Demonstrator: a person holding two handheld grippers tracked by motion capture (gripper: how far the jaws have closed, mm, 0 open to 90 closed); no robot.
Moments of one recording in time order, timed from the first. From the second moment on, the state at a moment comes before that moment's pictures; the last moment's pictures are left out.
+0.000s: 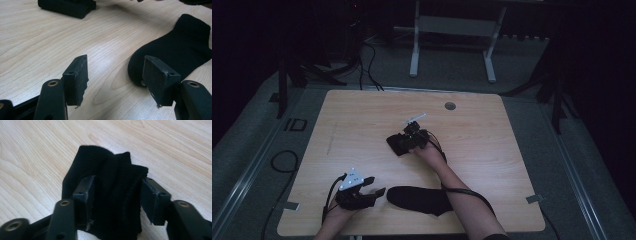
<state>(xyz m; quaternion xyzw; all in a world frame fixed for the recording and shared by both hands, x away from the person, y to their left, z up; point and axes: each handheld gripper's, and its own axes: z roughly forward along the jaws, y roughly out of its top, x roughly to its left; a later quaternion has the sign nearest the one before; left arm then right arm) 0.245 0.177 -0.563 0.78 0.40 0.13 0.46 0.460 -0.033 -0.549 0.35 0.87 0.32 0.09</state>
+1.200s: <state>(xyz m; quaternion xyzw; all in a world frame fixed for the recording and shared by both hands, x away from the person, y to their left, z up) 0.245 0.171 -0.562 0.78 0.41 0.13 0.46 0.369 -0.158 -0.500 0.42 0.81 0.40 0.13</state>
